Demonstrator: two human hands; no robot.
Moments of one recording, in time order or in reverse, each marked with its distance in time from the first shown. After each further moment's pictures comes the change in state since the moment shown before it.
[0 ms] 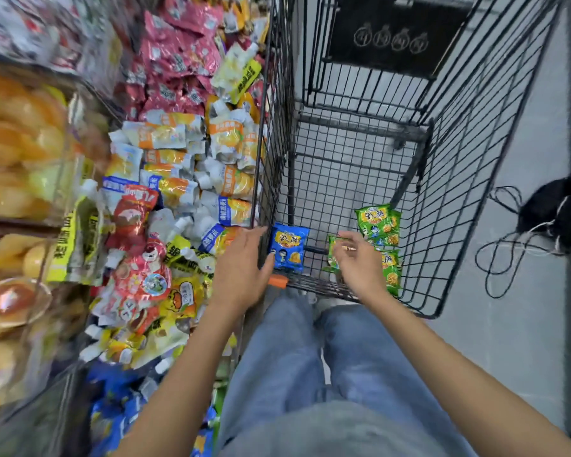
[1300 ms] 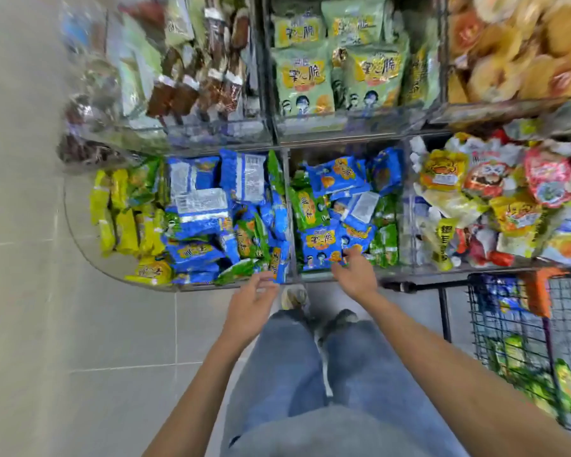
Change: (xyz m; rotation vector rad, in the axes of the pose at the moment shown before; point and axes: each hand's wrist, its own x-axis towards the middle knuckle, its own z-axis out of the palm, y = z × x) left_hand -0.468 -0.058 0.147 -1.260 0.743 -1.331; right_hand -0.277 0.085 0.249 -1.071 -0.910 -0.613
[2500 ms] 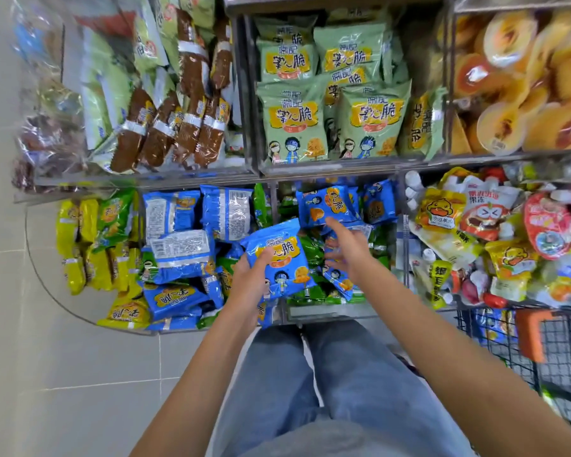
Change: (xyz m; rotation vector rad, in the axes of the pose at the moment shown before) left_hand 0.083 0.092 0.004 -0.546 0.033 -0.291; right_hand 0.068 -0.089 -0.060 0.744 -0.083 0.354
